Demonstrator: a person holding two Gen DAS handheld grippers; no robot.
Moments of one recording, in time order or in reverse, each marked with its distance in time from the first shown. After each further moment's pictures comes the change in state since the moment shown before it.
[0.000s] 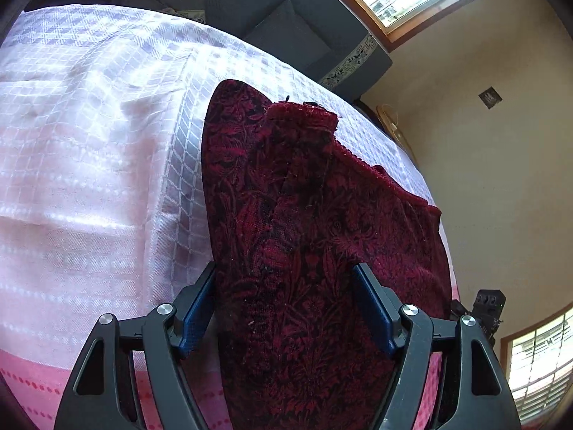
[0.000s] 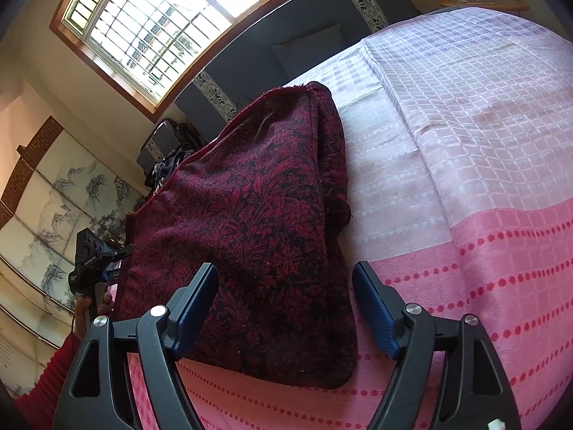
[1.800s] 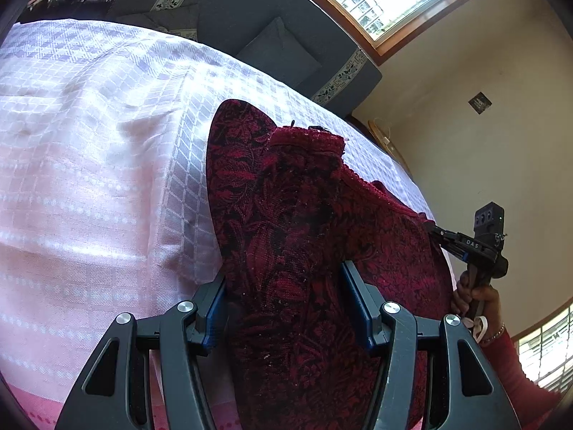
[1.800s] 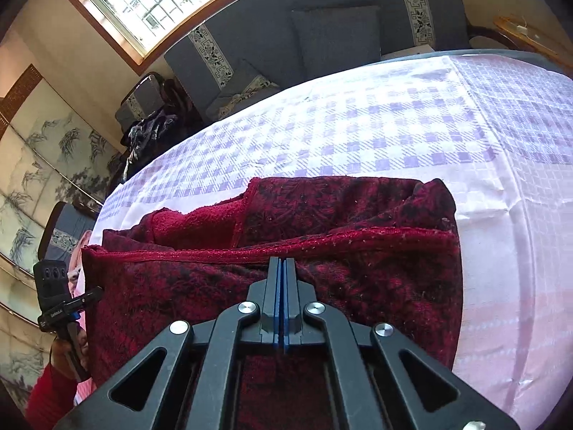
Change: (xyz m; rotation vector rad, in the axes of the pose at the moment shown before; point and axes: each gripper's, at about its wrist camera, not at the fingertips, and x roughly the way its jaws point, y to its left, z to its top) left arm 0.001 0.007 -0.002 0.032 -0.084 -0.003; right arm 0.124 0.069 0.131 -0.166 0.150 -0.133
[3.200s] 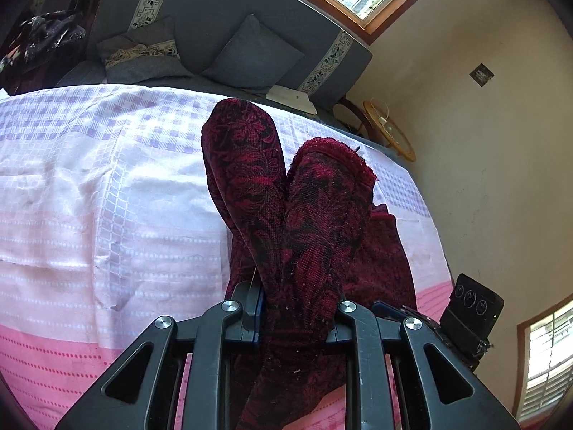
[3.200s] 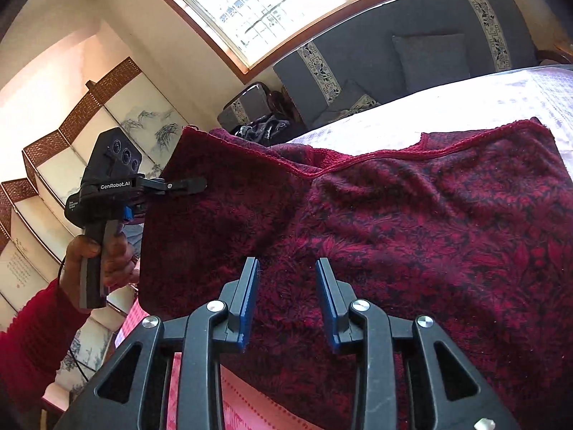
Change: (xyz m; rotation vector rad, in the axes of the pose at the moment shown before) left arm -0.026 -0.145 0.039 0.077 0.083 0.102; right arm -0.055 0.097 -0.122 -0.117 -0.110 0.385
